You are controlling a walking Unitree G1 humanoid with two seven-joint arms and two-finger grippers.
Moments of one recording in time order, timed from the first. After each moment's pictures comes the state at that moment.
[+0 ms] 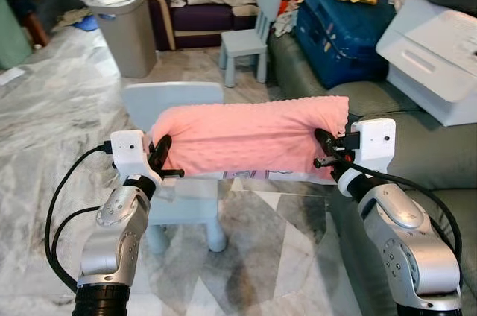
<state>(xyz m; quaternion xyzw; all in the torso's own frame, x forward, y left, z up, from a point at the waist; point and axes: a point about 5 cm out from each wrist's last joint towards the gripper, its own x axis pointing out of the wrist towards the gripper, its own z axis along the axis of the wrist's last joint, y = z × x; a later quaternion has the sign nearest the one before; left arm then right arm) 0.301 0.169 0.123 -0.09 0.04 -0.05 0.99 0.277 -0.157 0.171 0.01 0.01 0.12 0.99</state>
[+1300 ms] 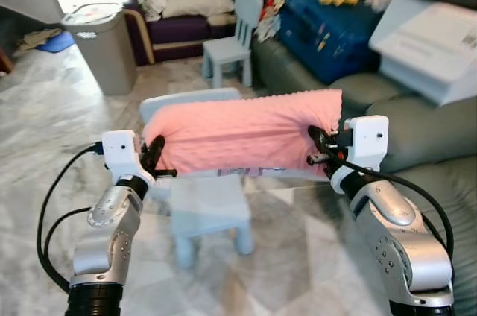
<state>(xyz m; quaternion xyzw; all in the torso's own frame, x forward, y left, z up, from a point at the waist) 0.302 0.174 0.122 -0.10 0.04 -0.06 0.99 0.280 -0.151 0.174 0.01 0.01 0.12 0.99</state>
